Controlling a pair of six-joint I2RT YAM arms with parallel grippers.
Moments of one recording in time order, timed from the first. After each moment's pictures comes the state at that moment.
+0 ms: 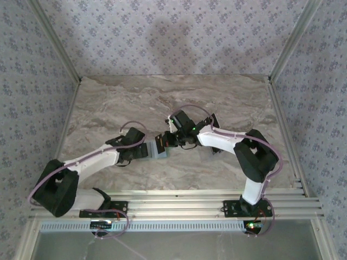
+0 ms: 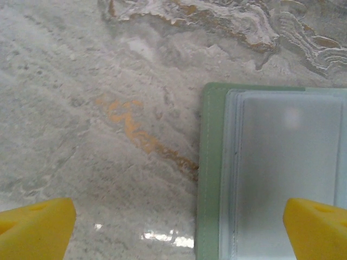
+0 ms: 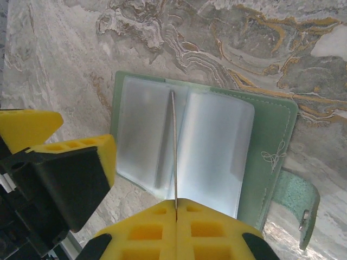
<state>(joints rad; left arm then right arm) -0.60 1.33 0.67 -0.53 -0.30 -0.70 0.78 1.78 1.13 -0.23 -0.37 0.63</state>
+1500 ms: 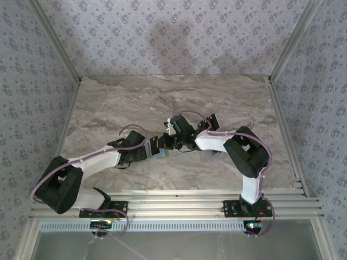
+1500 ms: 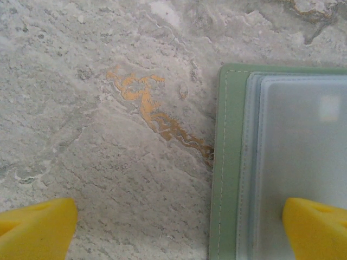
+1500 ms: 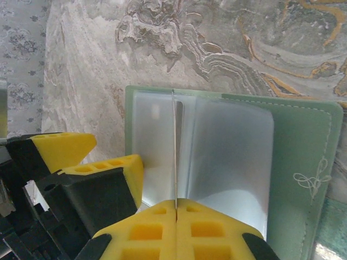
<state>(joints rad) -0.60 1.35 0.61 -0.50 -0.31 -0.75 0.78 1.87 1.04 0.08 -0.47 0.77</state>
